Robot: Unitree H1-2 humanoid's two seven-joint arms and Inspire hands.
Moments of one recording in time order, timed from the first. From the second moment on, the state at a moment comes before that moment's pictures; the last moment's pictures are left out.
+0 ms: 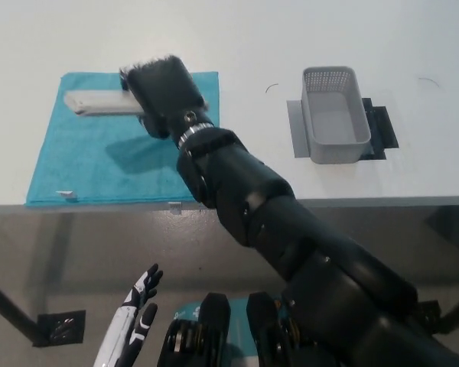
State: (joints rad) left_arm 0.07 0.11 -0.08 0.18 0.21 -0.42 0.00; right_arm -1.30 0.27 0.56 1.45 -0.87 -0.03 -0.46
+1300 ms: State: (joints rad) left_arm 0.11 0.13 -0.13 0.16 0.23 -0.42 0.00; right_arm -1.26 0.24 0.62 1.46 -0.82 0.05 -0.34
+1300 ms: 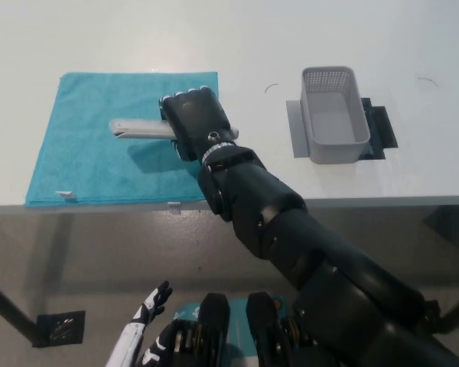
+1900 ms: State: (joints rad) left_arm 0.11 0.13 -0.14 0.16 0.24 -0.42 0.00; right_arm -1.26 0.24 0.60 1.47 -0.76 0.10 -0.21
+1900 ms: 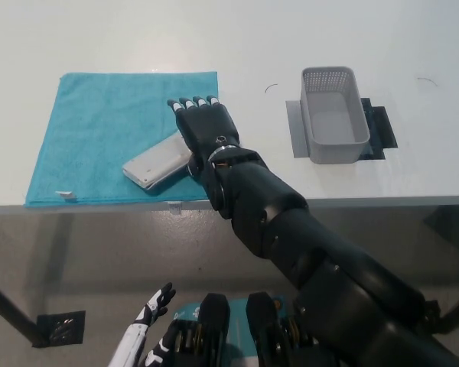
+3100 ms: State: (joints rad) left_arm 0.09 0.14 -0.13 0.18 0.24 -0.42 -0.01; right_arm -1.08 -0.16 0.34 0.59 -0.51 0.13 0.22
